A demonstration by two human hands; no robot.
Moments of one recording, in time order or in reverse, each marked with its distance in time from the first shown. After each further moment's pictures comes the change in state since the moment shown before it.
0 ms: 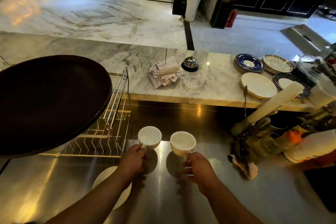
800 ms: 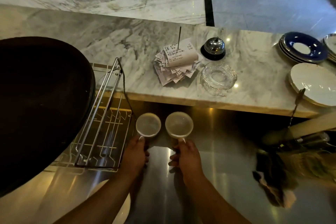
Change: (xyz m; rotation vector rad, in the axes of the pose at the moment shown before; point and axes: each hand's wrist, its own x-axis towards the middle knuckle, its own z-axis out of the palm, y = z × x) left_hand 0.108 0.009 0.020 -0.117 0.235 -0.054; right_hand 0.125 -0.026 0.088 0.108 -0.063 -0.106
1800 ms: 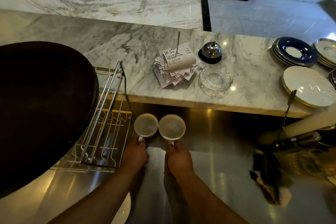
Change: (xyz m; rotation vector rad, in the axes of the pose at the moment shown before) left_hand -0.001 0.013 0.002 0.095 0.039 0.034; right_hand 0.007 0.012 0.025 -0.412 0.070 -0.130
